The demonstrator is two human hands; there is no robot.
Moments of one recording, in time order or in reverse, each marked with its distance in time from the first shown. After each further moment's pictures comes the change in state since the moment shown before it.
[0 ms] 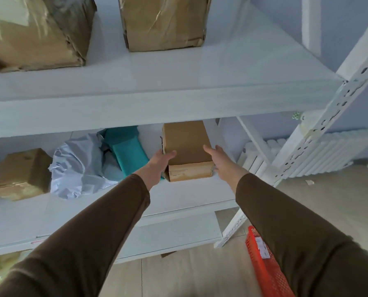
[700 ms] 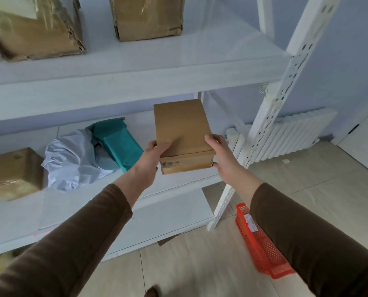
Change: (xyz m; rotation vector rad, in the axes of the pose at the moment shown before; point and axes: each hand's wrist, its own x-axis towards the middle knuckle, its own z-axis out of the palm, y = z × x) left_hand -0.097 -0.023 -0.014 -0.137 -0.163 0.179; right_hand -0.125 0.039 -0.009 0.188 0.104 -0.246
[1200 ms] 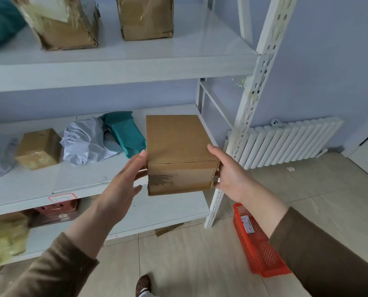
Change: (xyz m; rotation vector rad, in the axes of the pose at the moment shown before) left_hand -0.202 -0.048 0.011 0.046 -0.054 0.200; right_hand -0.136 0.013 -0.071 0.076 -0.287 0.145
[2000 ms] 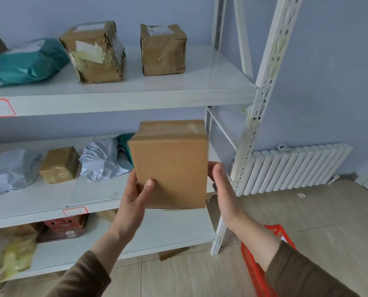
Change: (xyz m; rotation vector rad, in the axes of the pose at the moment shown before) left_hand -0.019 -0.024 0.003 0.062 0.194 0.420; right_hand -0.052 0.004 0.045 -0.230 0.002 -0.470
